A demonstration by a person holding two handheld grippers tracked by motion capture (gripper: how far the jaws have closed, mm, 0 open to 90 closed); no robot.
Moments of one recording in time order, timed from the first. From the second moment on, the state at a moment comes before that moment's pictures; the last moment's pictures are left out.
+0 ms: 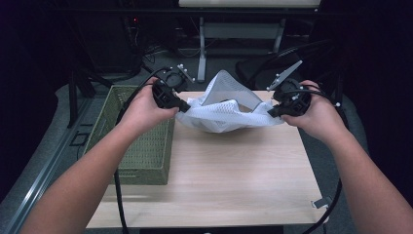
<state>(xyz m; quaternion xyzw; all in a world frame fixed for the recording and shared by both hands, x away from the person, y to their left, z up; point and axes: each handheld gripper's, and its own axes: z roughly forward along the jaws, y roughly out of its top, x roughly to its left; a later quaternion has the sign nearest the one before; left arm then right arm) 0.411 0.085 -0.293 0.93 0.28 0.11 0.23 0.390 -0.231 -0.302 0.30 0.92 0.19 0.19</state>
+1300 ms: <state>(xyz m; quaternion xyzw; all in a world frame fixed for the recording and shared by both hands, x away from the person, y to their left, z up) 0.399 0.092 -0.343 0.93 0.28 0.07 0.23 0.382 -0.228 -0.344 0.29 0.93 0.18 0.16</state>
